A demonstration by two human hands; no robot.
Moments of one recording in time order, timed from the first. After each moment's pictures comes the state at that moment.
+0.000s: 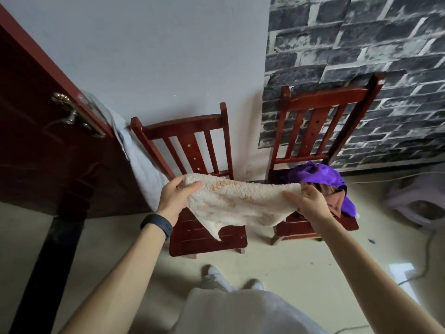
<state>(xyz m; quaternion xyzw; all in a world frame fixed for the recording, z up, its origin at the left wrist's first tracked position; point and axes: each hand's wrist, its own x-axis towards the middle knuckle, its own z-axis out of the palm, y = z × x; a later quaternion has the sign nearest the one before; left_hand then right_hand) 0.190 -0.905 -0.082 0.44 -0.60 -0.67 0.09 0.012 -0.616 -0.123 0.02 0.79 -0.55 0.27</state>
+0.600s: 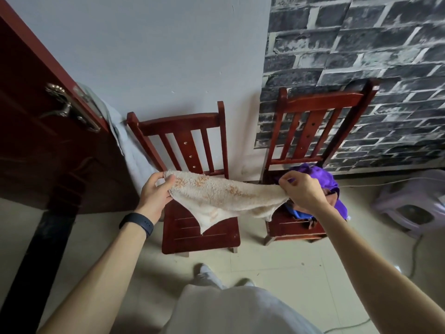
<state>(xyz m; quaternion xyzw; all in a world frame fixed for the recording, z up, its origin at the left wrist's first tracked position) 0.207 -0.920 -0.086 0.47 -0.56 -0.66 0.17 -0.015 -0.630 -0.094 -0.18 0.92 -0.30 0.19</state>
